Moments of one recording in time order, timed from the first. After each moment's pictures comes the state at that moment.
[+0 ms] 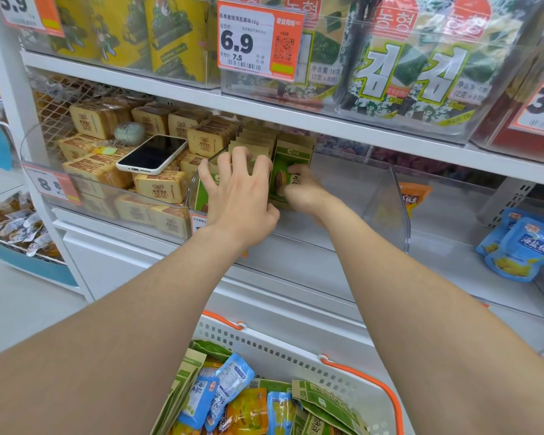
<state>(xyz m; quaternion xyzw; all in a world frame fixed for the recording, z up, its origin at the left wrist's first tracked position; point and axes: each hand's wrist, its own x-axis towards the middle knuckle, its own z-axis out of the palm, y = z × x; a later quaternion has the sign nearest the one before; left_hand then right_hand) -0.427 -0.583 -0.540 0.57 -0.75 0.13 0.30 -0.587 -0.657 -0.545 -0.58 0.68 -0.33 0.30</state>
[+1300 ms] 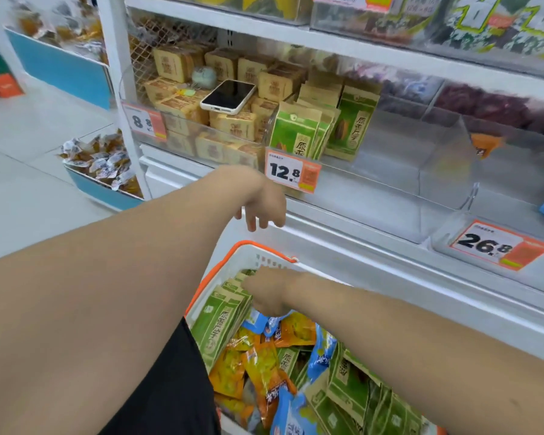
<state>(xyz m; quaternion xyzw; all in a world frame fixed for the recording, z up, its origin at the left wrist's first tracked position) -0.334 -0.542 -0.548 0.54 -0.76 -0.30 -0.21 -0.425 -0.468 -0.700 -0.87 0.40 0.25 0.14</state>
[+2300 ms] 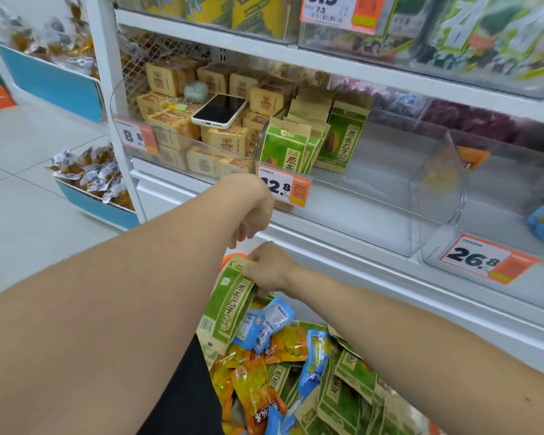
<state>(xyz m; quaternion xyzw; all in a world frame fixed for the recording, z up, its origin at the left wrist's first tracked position) -0.343 -0.543 -0.532 0.57 -0.74 -0.21 -0.30 -0.431 -0.492 -0.664 -0.65 0.63 -0.10 0.41</state>
